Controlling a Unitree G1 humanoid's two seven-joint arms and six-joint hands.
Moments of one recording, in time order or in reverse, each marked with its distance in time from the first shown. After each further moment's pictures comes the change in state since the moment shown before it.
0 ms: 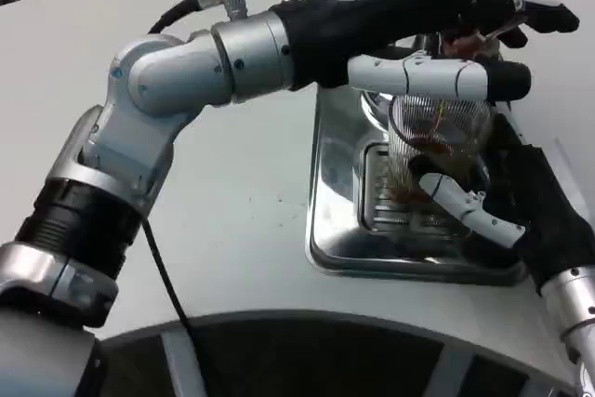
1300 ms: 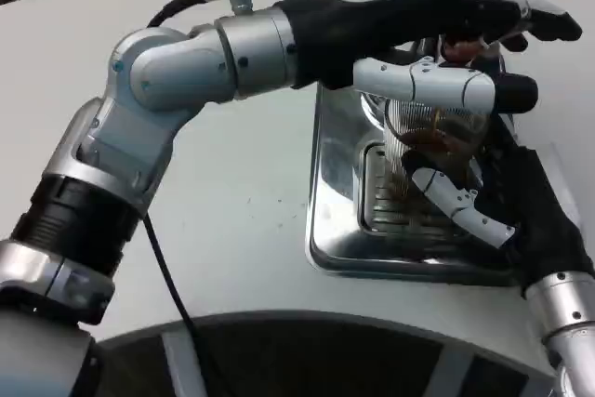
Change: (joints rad) left arm 0.000 0.013 -0.005 -0.057 0.034 0.024 -0.008; right arm 0.007 0.040 0.035 0.001 0.028 -0.012 -0.061
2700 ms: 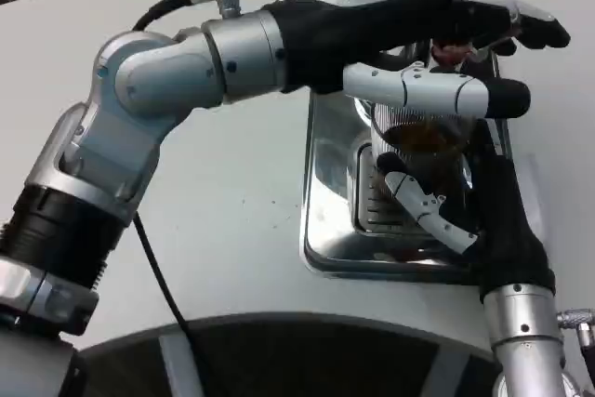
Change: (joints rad) left arm 0.040 0.039 -0.001 -0.099 0.000 0.050 0.000; right arm -0.006 0.126 0.075 0.053 -0.149 -0.021 -0.219
